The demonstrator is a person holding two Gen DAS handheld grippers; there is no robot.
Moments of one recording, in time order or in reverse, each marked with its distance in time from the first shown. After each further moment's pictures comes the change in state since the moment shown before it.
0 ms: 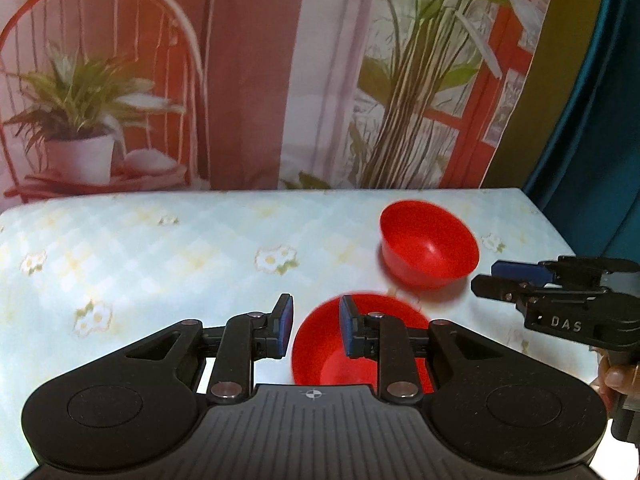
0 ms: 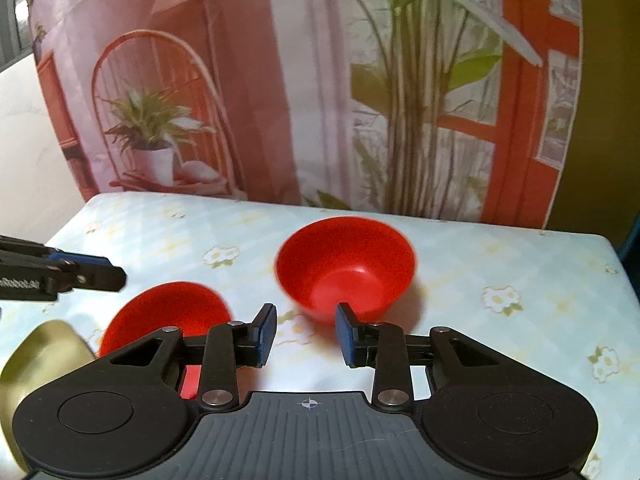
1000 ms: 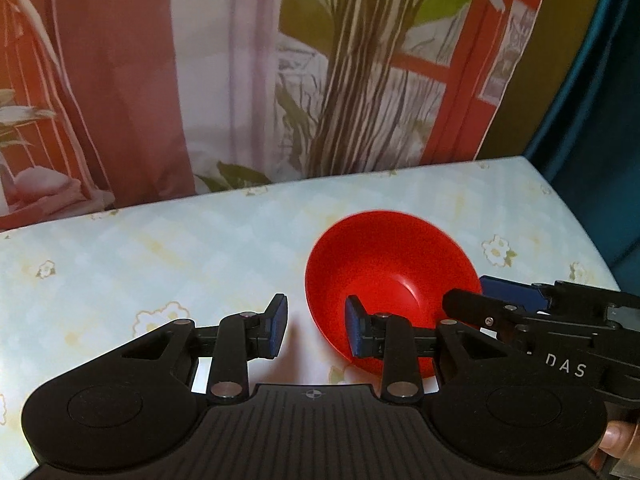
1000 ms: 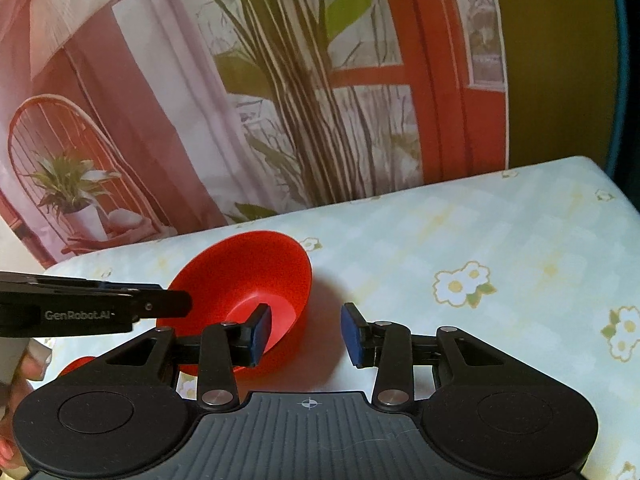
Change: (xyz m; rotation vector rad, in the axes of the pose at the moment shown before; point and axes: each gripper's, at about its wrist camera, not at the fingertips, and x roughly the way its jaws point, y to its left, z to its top) left arm 0.137 -0.064 0.047 0.070 0.133 -0.043; right arm 0.060 -0.084 0.003 0.285 0.011 -0.018
